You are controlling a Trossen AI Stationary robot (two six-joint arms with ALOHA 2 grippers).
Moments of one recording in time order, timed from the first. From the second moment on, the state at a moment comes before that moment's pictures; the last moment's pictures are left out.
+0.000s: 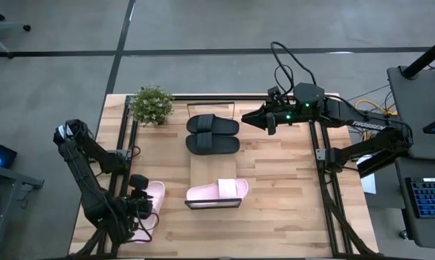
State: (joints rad) left arm -1.05 1.41 1.12 -1.27 -0.54 -0.76; right arm -0.15 1.19 1.29 -0.30 -0.16 0.74
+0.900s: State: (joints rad) left arm -1.18 1.60 1.13 -1.20 -0.45 -1.05; right arm -0.15 1.19 1.29 -0.30 -0.16 0.75
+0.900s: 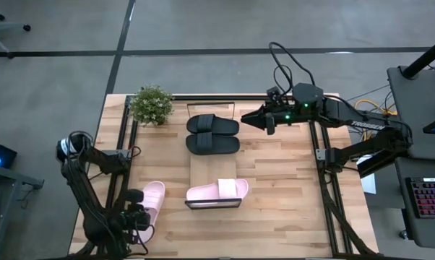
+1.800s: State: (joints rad) left arm -1.17 1.72 1.11 -1.29 -0.47 -1.10; right arm -0.15 1.21 1.29 -0.29 -0.16 0.76
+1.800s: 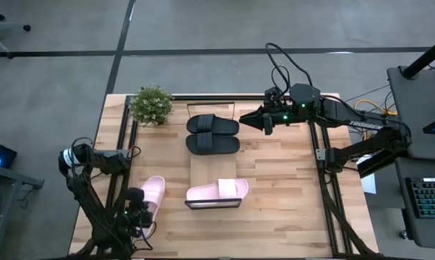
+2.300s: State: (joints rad) left arm -1.16 1.72 1.03 -1.20 -0.51 -1.12; right arm -0.15 1.21 1.29 -0.24 -0.16 0.77
